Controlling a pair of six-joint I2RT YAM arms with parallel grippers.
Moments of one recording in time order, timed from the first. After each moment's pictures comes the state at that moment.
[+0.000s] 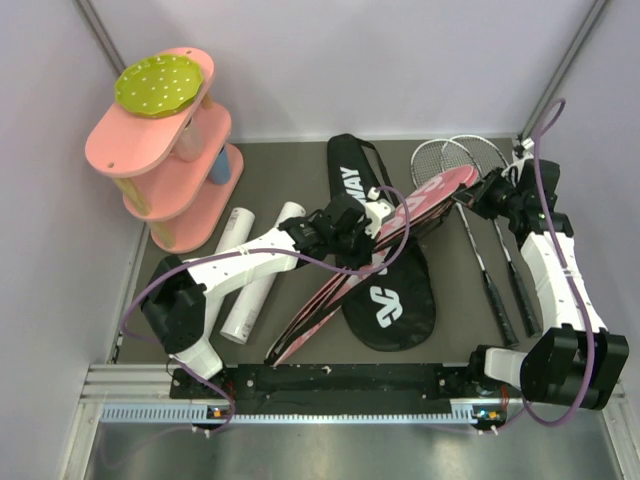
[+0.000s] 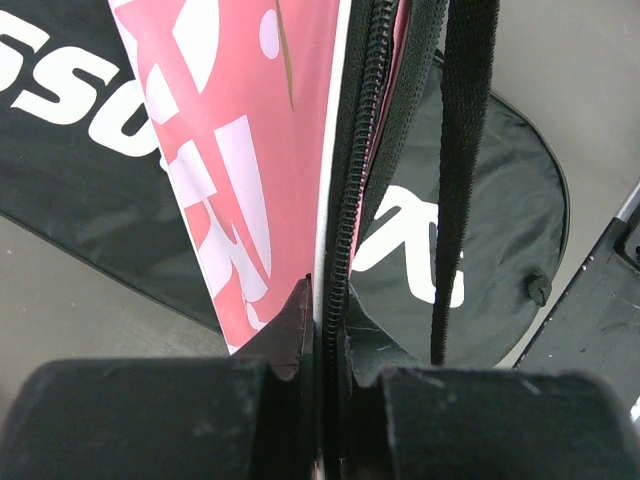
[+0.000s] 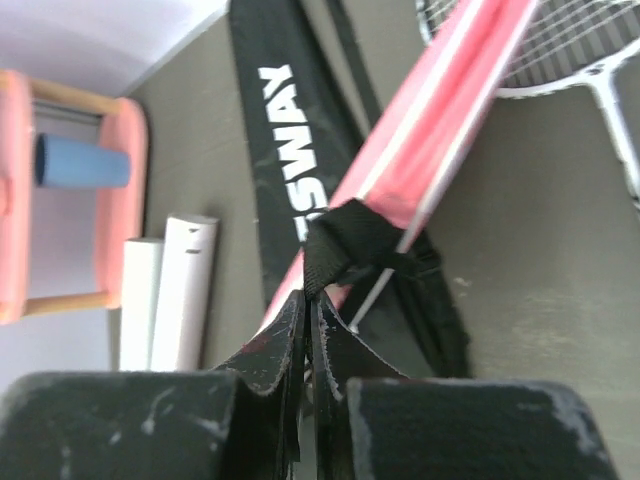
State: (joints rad) left arm -0.90 1.65 1.30 -0.41 0.16 -0.11; right arm -0.13 1.21 1.03 -0.38 -0.42 0.54
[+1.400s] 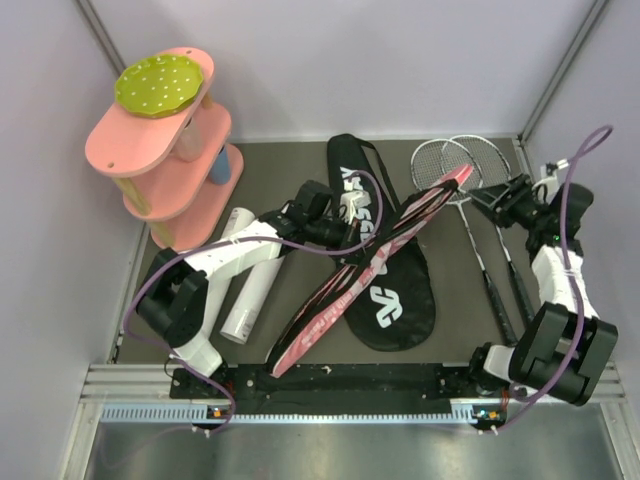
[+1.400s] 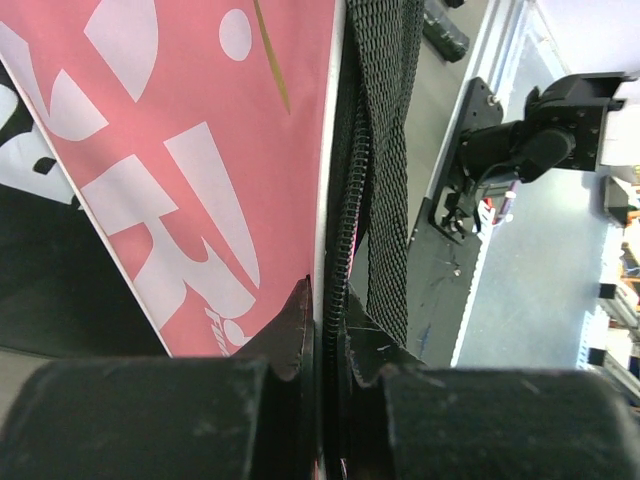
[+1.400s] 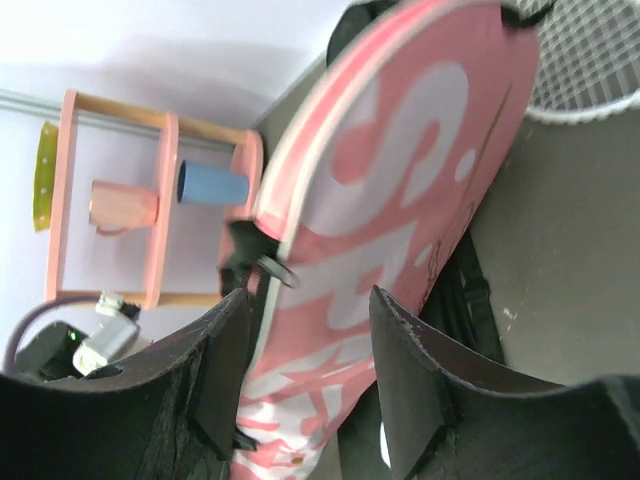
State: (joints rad) left arm -0.70 1.65 1.18 -0.22 0.73 -0.27; right arm -0.40 1.24 0.89 -0.03 -0.86 0.75
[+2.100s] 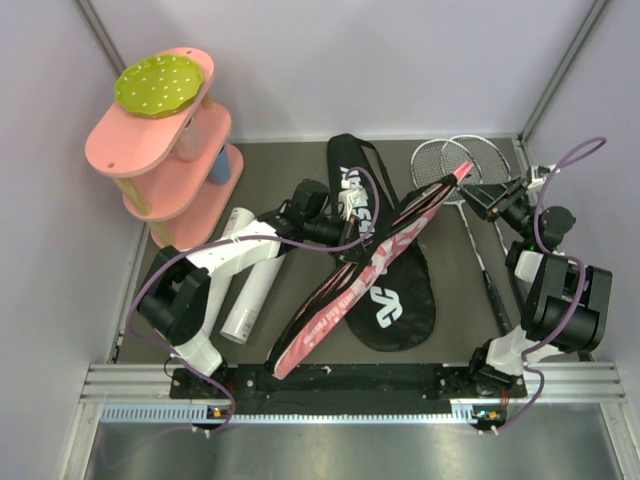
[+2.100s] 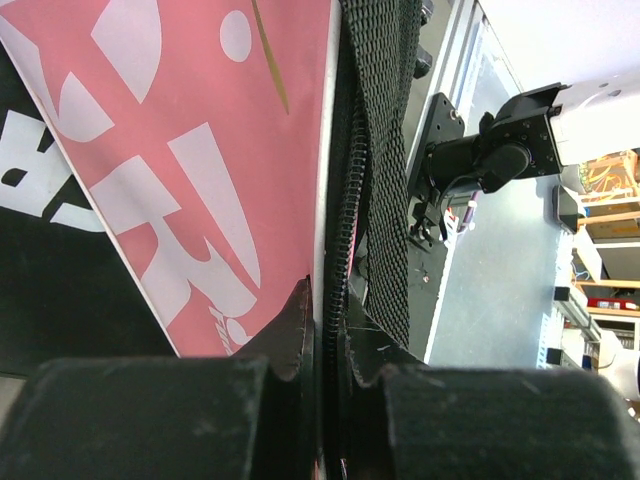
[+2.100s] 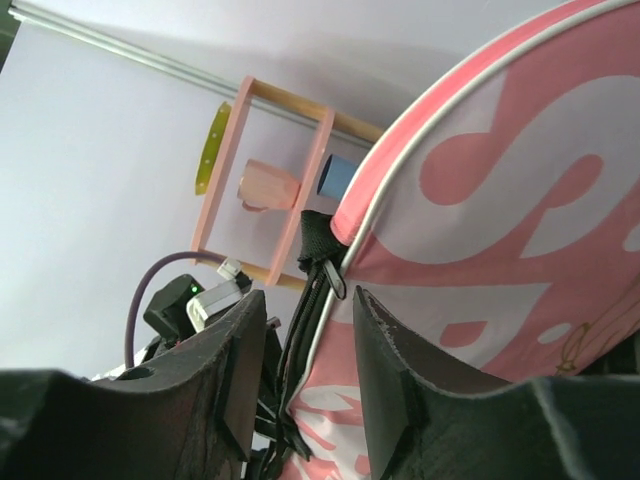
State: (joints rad) left arm -0.67 1.66 1.16 -0.12 0.82 -0.37; right arm -0.38 1.54 0.60 1.24 -1.04 1.46
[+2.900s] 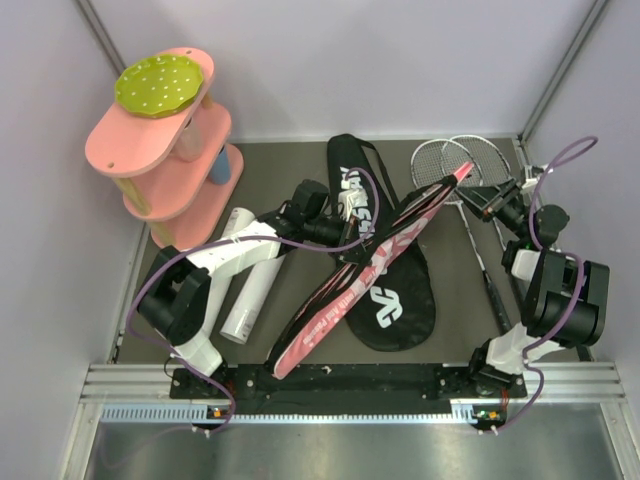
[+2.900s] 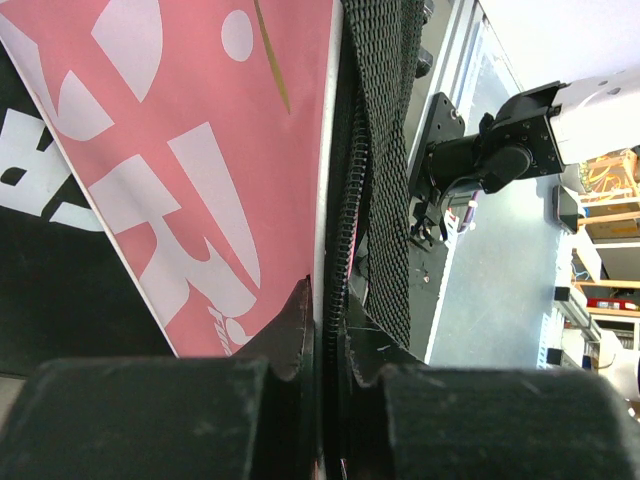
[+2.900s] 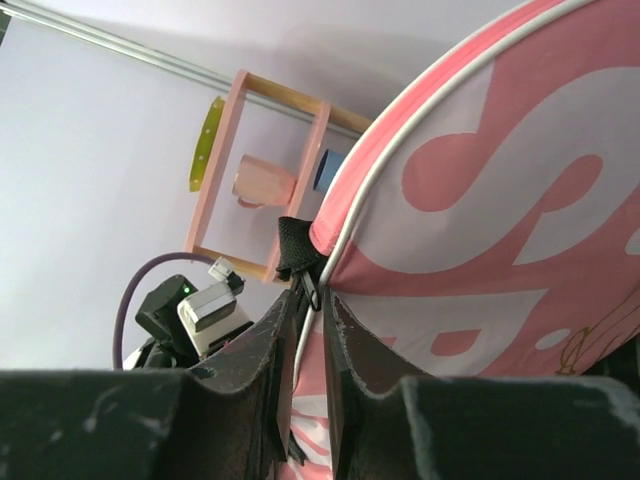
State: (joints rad) left arm -0.67 1.66 1.15 -0.11 0.82 -0.37; right arm -0.34 1.57 0.60 1.25 -1.02 1.44
